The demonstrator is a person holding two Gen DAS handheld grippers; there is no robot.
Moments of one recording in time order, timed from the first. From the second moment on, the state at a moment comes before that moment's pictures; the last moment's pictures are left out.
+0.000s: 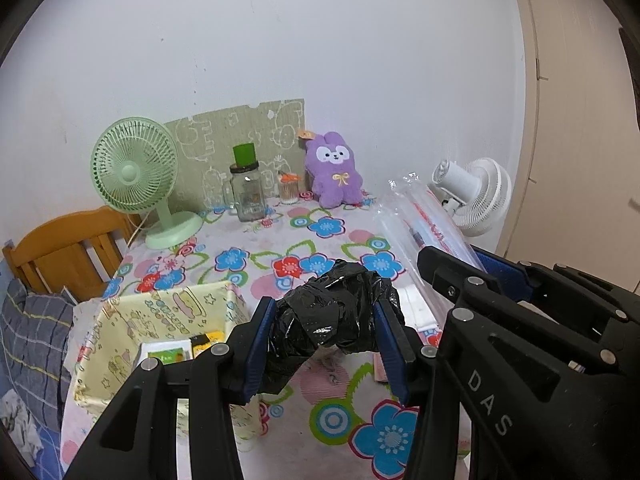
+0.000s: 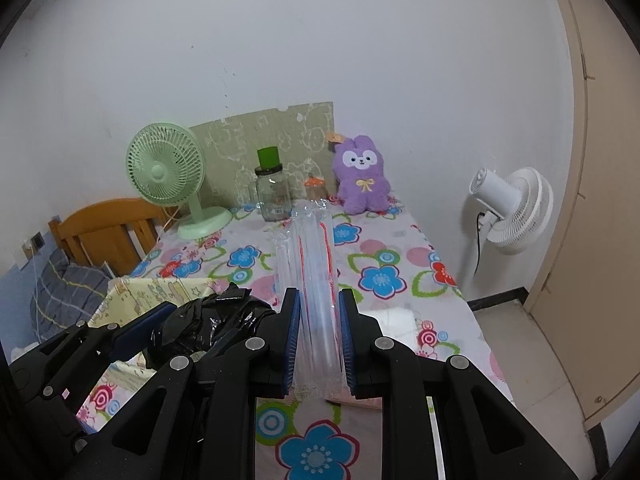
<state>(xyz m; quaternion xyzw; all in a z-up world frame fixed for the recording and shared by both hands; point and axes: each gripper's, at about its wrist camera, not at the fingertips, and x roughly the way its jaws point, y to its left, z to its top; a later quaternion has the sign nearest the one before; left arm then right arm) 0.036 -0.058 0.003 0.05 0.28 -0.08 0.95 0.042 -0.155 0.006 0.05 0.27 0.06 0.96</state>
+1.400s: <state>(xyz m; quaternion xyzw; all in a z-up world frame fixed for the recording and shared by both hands) 0.089 0.068 -0.020 0.01 0.31 0.02 0.95 0.104 -0.025 -0.008 0.02 0.30 0.19 0.93</state>
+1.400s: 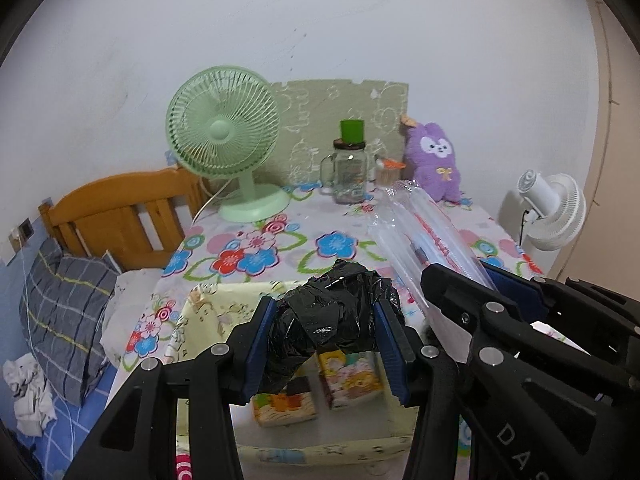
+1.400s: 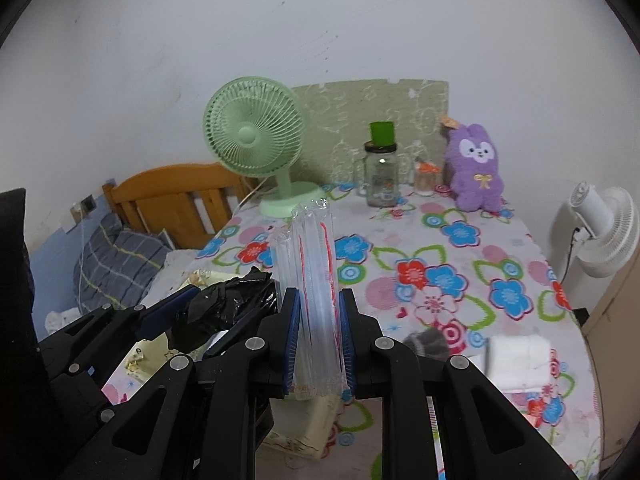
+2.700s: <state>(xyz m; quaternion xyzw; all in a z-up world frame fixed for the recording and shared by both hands) 0.114 0.131 -0.081 -0.01 0.40 0.06 0.91 0.151 0.057 -0.070 -0.03 0.39 0.27 0.88</state>
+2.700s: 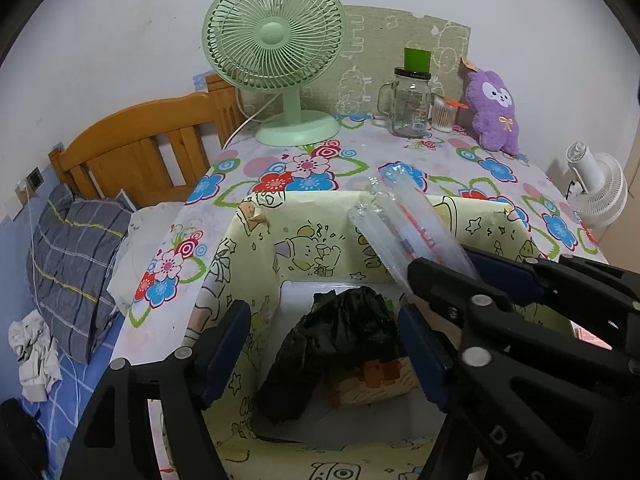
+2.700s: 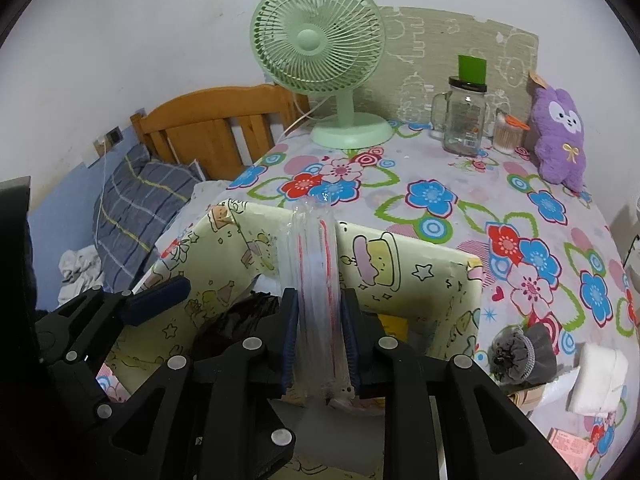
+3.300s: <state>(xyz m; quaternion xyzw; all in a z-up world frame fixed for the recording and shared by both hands) 0.106 0.117 -0.068 0.00 0.37 0.06 0.93 0.148 0.039 -0.059 -0.02 0.38 0.25 0.89</state>
